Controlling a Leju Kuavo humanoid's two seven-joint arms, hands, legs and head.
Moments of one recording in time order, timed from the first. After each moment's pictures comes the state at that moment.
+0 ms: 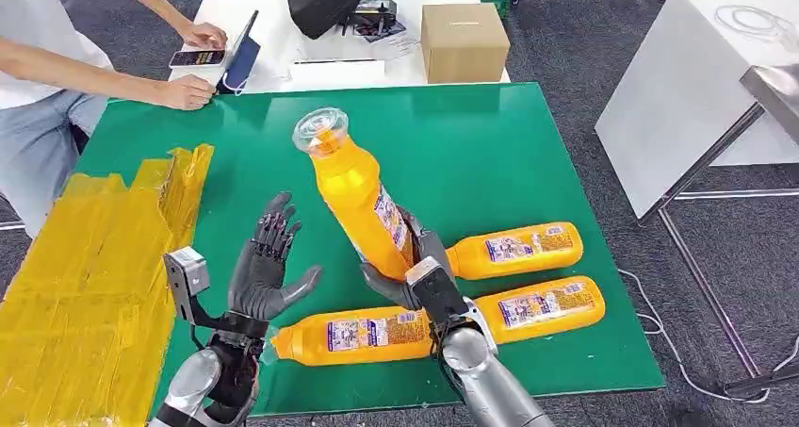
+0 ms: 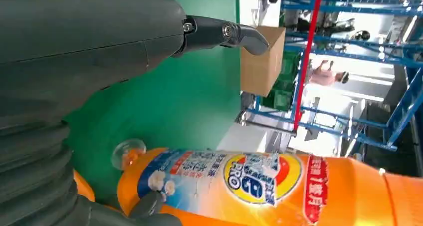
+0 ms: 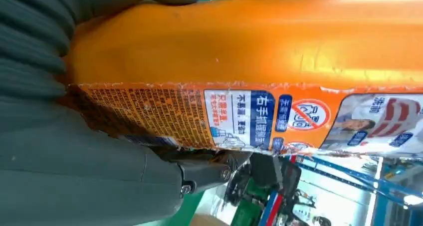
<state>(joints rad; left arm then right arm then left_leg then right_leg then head) -0.10 -0.08 -0.37 -1.50 0.34 0.00 -0.34 -0.27 0.15 0.47 -1.12 0.19 -0.18 -0.48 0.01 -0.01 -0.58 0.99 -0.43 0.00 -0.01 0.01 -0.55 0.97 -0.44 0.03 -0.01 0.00</state>
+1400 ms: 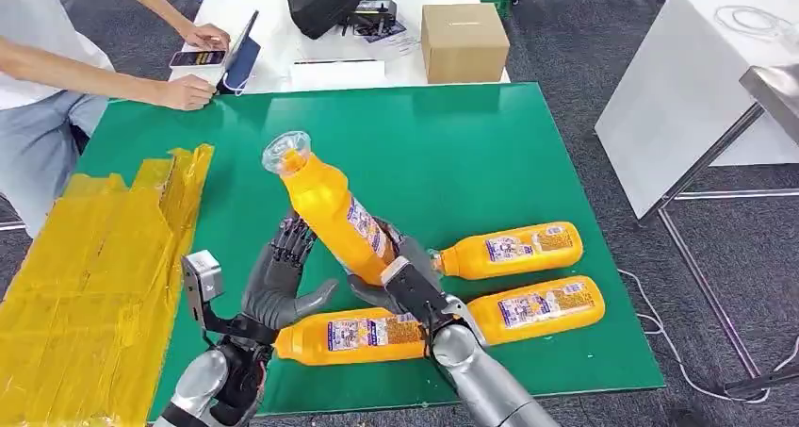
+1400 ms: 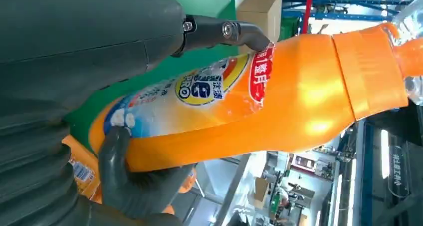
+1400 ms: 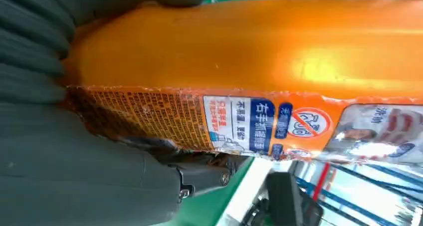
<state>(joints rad) -0.11 -0.06 -0.43 -1.50 0.34 -0.08 -0.34 -0.34 0.17 0.52 -0.97 0.24 -0.14 -0.42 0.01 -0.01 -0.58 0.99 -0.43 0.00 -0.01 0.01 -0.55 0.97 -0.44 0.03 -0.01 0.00</state>
